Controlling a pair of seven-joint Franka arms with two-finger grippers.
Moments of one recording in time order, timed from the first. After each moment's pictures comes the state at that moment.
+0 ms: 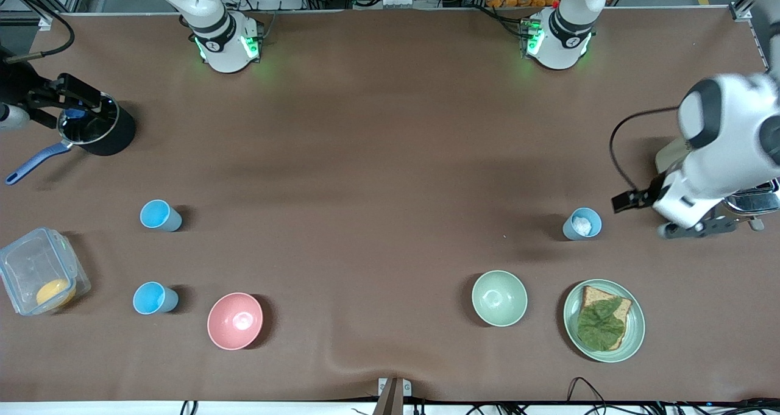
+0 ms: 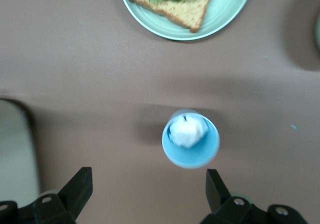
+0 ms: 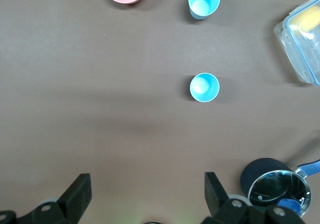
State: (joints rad) left arm -0.02 0.29 0.01 -1.91 0.02 2.15 -0.11; right arm 0.02 -0.08 -0.05 -1.65 0.06 1.51 -0.14
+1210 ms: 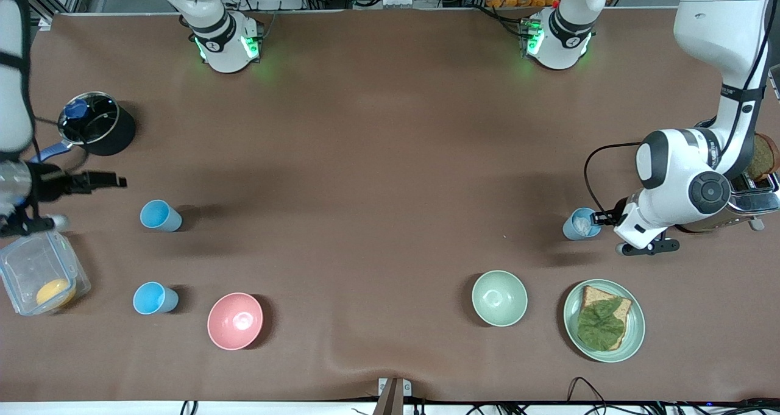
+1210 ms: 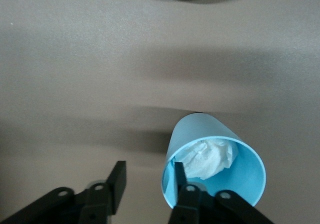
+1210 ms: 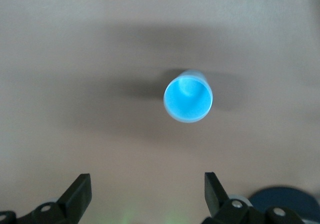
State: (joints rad) left arm 0.00 0.46 0.00 -1.92 0.00 2.24 -0.10; right arm -0.14 0.40 -0.07 -1.54 0.14 1.60 -0.34
